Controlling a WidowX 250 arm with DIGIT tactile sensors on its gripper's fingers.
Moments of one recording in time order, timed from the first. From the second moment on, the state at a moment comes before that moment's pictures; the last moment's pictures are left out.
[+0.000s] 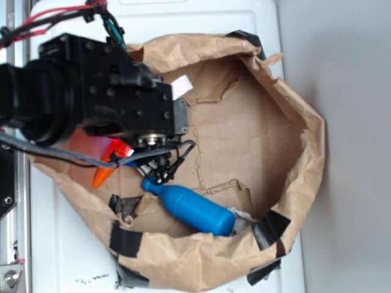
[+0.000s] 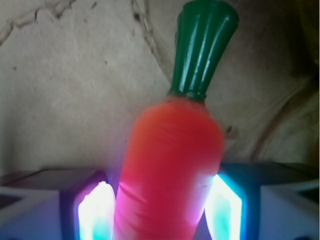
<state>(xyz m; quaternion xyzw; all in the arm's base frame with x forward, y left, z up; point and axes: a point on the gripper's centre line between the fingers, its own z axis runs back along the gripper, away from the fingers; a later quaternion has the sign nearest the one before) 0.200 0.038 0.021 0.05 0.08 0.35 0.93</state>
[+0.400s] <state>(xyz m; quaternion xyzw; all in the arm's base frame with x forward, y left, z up) 0.193 0.036 0.030 0.05 0.07 0.35 0.93</state>
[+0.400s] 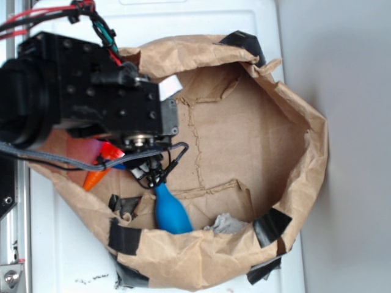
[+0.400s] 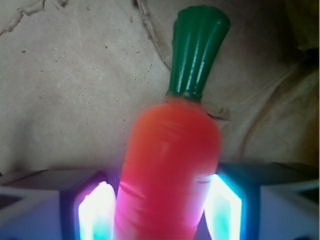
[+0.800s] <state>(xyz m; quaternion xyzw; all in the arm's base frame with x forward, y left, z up) 0.183 0.032 0.087 0.02 0.05 0.29 0.95</state>
